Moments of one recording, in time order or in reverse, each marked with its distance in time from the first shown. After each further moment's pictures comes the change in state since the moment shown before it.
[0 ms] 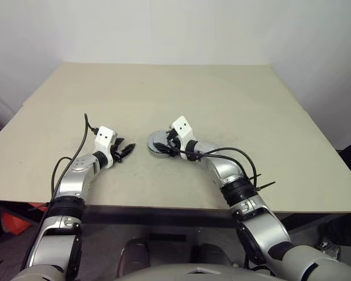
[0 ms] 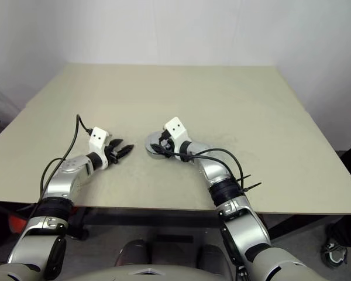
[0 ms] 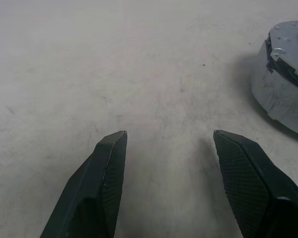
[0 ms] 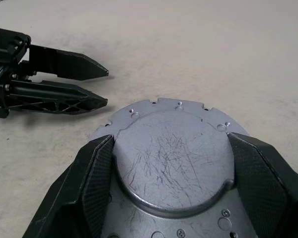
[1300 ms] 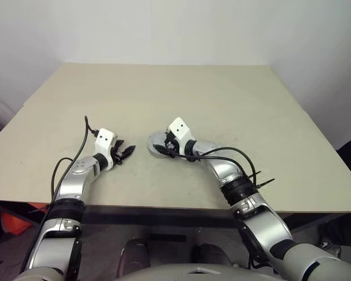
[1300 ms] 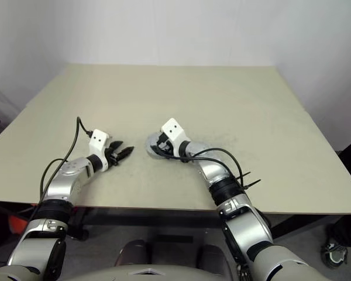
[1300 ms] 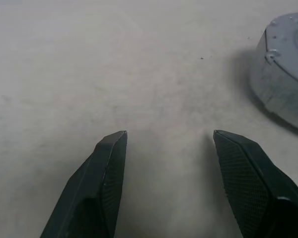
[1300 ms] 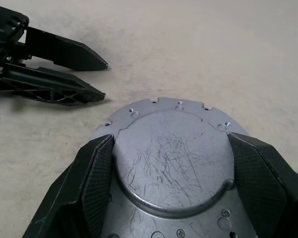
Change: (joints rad) left arm 0.021 -0.024 0.002 -0.030 -0.021 0.036 0.007; right arm -0.014 -0.031 0.070 0.020 -0.058 -0.050 0.002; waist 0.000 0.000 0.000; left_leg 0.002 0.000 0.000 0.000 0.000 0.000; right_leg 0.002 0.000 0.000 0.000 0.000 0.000
